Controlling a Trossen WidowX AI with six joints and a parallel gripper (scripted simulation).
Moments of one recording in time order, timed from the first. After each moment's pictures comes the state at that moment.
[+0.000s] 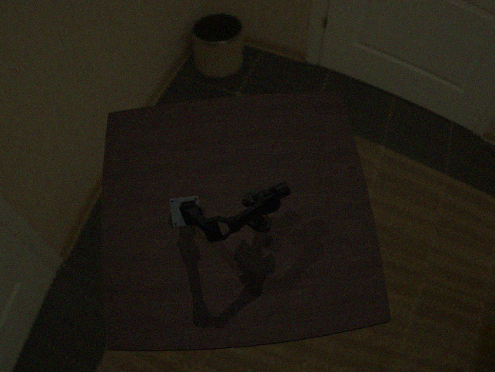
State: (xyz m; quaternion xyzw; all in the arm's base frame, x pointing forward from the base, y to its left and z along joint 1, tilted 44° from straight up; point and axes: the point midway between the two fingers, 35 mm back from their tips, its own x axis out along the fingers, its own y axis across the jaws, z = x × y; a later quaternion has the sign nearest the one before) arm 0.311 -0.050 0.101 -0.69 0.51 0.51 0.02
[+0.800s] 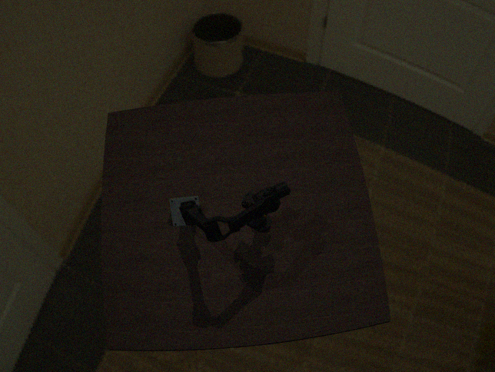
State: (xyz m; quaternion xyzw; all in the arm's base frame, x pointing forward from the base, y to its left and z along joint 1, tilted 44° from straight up) arm 0.310 -0.050 0.099 -0.69 0.48 0.54 -0.03
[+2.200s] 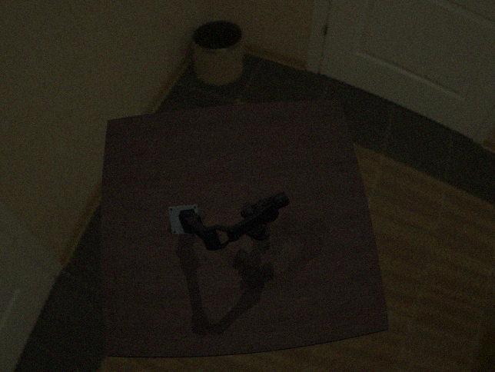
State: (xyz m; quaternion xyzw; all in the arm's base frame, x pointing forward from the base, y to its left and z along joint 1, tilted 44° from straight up) arm 0.310 -0.055 0.094 -0.69 0.48 0.54 -0.03
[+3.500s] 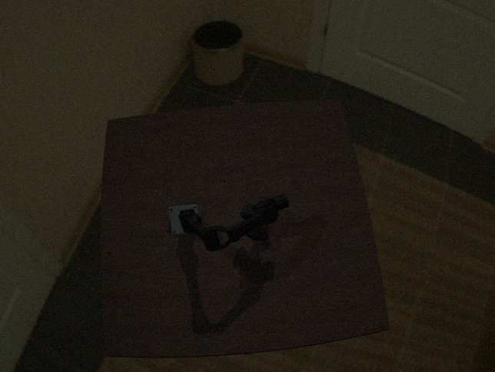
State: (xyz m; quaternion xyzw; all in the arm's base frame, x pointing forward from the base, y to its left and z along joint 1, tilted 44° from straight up) arm 0.310 -0.062 0.087 -0.69 0.48 0.54 -0.02
